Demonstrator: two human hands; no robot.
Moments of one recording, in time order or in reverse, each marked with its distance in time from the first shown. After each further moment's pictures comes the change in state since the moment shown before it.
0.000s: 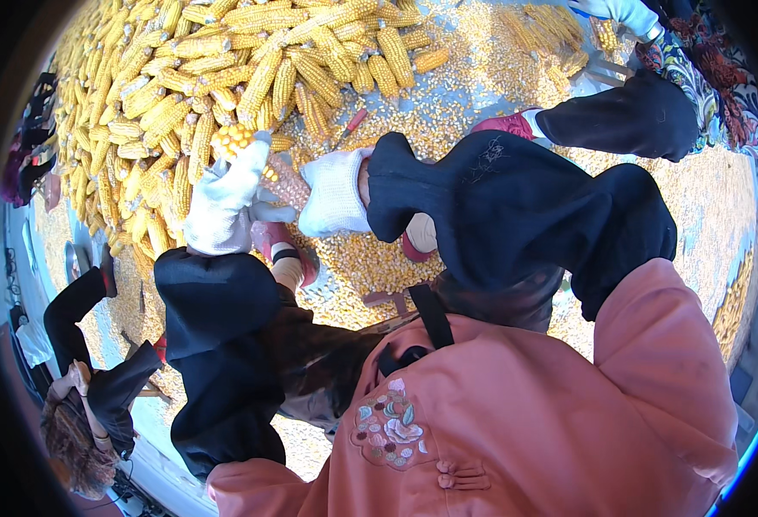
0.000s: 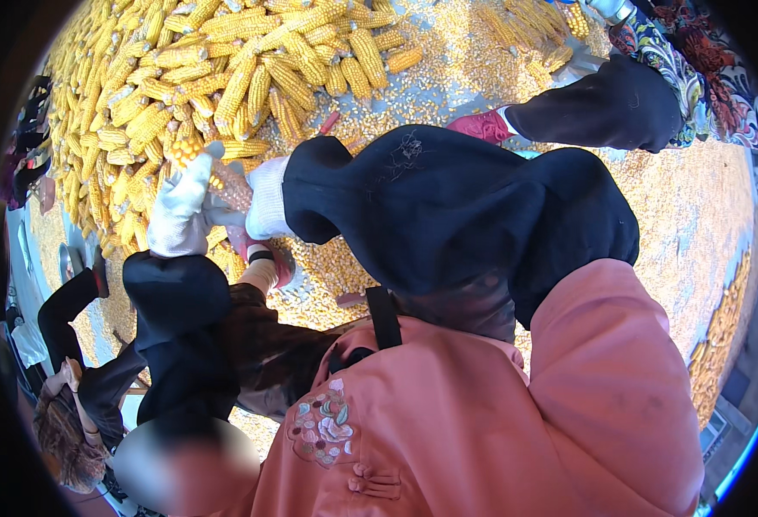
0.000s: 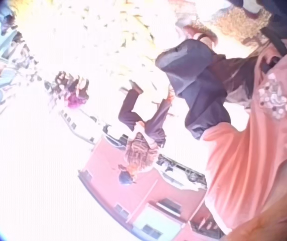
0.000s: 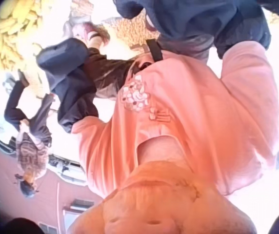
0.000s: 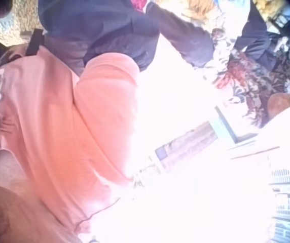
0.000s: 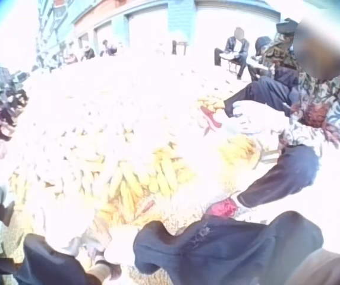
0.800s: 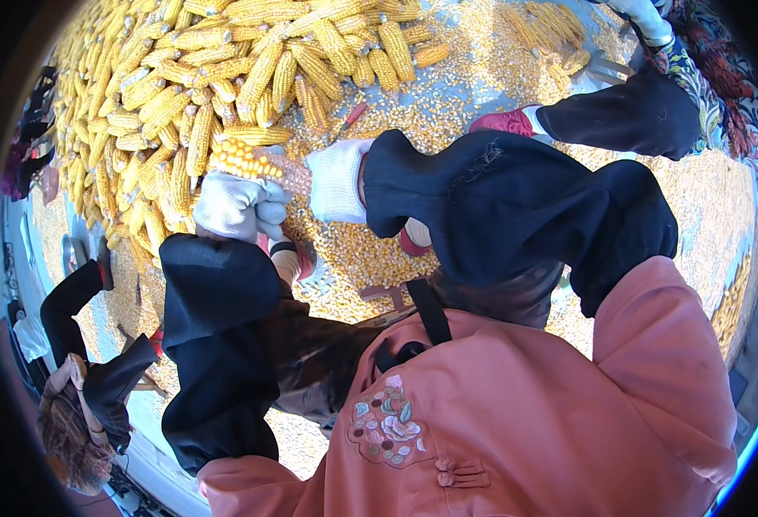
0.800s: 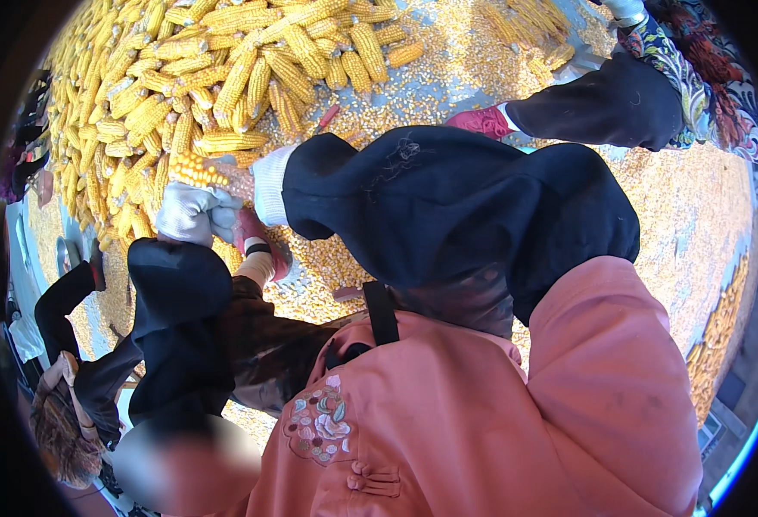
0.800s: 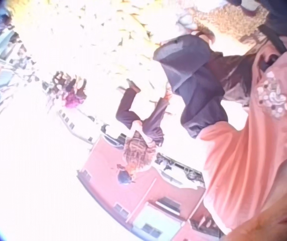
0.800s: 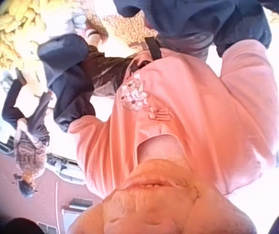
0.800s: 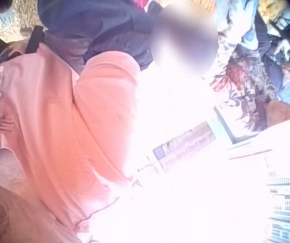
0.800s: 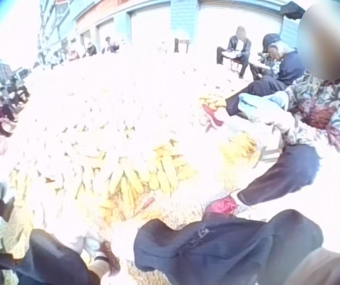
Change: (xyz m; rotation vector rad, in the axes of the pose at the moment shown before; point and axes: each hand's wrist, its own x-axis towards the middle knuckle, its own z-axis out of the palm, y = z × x) left_hand 0.007 -0.020 -0.029 0.101 -0.048 -0.268; right_hand -0.002 -0.007 0.003 -0.862 -0.137 -0.320
